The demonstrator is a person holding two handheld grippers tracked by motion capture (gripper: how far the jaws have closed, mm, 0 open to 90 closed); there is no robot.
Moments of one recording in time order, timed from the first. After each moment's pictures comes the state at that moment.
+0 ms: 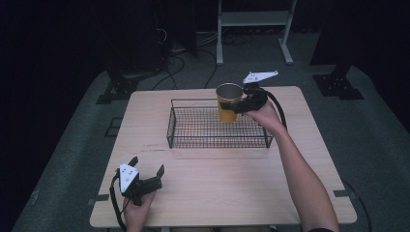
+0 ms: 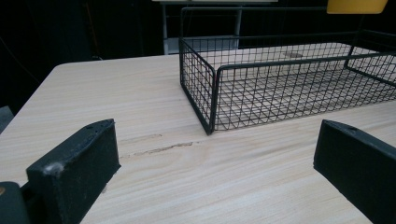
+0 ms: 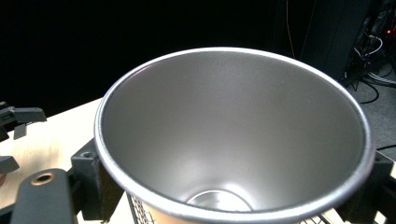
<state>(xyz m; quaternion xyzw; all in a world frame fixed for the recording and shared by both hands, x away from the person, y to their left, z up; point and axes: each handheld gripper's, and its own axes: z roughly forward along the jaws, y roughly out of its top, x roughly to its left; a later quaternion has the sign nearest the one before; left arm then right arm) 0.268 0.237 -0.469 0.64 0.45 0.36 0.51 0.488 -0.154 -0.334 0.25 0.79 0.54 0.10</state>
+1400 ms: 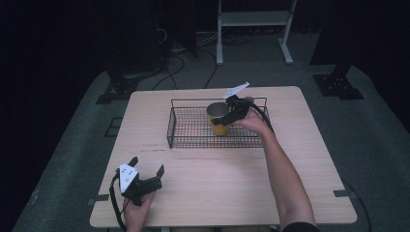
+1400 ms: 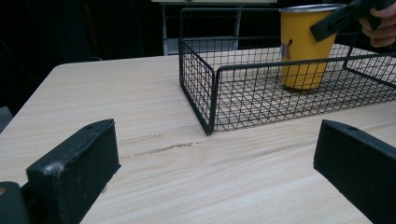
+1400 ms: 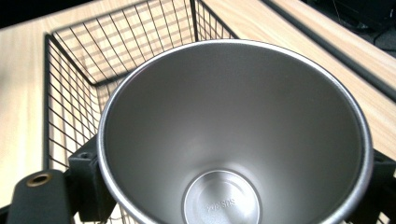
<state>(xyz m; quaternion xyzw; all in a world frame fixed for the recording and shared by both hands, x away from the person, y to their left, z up) 0.268 0.237 -0.469 0.64 0.45 0.36 0.51 0.529 -0.113 -0.410 0.23 0.87 0.43 0.06</state>
